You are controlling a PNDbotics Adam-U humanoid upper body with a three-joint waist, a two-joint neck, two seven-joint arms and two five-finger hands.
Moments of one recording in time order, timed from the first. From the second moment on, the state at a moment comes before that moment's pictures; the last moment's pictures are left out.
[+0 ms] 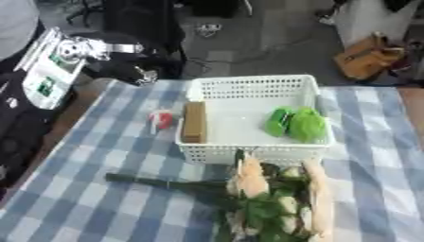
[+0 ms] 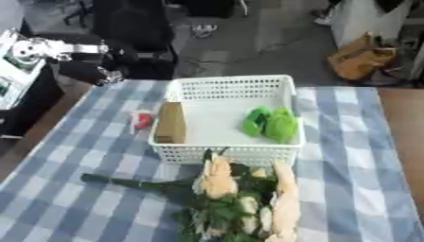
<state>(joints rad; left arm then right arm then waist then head) -0.90 0.77 -0.11 -1.30 -0.60 -0.02 -0.89 0.04 -0.30 -0.29 -1.98 -0.37 -0.89 -0.29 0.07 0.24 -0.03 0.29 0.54</state>
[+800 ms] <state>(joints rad) -1.07 0.68 -0.14 -0.87 -0.89 -0.09 -0.91 0.04 -0.30 -0.28 -1.98 -0.37 -0.90 -0.27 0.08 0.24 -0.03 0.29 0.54</state>
